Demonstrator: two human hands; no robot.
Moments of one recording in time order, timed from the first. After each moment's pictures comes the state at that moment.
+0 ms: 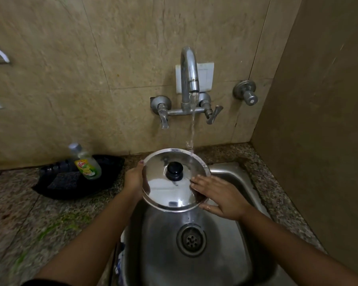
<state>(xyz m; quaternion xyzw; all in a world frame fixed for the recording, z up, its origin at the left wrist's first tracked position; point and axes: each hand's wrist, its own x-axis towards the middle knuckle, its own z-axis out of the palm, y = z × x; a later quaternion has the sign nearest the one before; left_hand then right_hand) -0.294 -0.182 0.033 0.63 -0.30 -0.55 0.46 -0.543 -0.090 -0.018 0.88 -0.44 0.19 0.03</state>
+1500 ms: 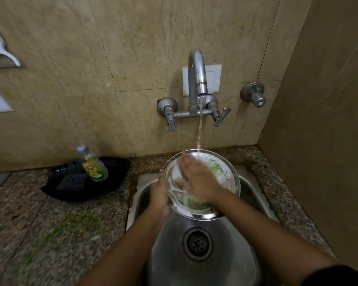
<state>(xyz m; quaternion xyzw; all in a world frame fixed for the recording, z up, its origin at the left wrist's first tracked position) -0.329 -0.153 0.002 0.57 -0.28 -0.63 0.45 -0.467 -0.152 0.011 0.79 -0.60 0.08 -0.08</state>
